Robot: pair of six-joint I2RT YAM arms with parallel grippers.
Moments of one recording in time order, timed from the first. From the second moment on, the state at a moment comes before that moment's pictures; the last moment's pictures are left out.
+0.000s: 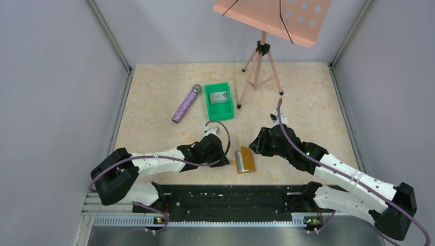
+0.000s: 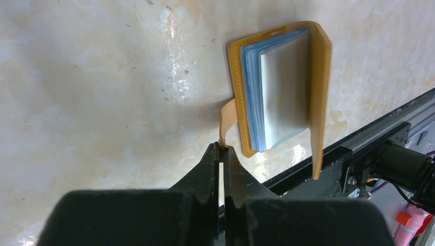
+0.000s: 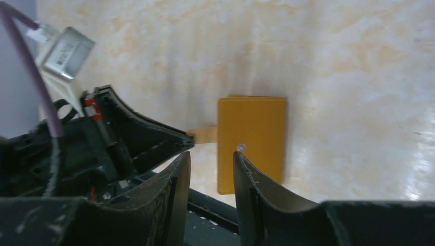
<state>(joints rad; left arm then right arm) -0.96 1.37 0.61 -0.05 -0.01 -0.99 0.84 0.89 0.68 -0.48 0.20 0.82</state>
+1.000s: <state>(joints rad) -0.96 1.30 0.58 0.00 0.01 -0.99 1.00 1.31 0.68 -0.40 0.37 0.85</state>
